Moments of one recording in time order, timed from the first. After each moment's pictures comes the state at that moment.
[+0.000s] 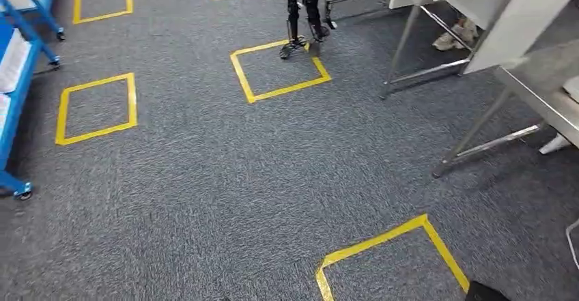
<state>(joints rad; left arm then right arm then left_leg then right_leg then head) -0.12 0.02 -1.12 -0.28 0.62 0.22 -0.07 -0.07 0.03 0.38 -0.21 0.29 0.04 0.06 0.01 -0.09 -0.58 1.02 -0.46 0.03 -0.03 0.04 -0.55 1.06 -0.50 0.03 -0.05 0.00</state>
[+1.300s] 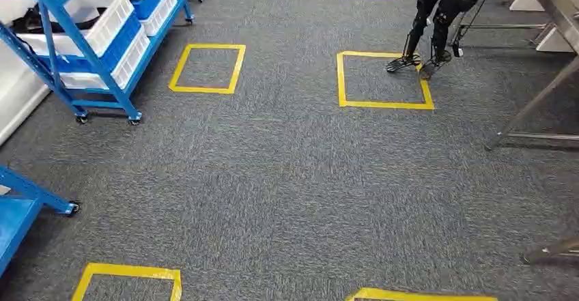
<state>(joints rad) -0.12 -0.09 -1.14 -0.27 0.54 0.22 -0.02 -0.12 0.09 0.58 -0.21 0.26 0.04 0.12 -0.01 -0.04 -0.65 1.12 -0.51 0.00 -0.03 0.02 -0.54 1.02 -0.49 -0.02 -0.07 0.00</state>
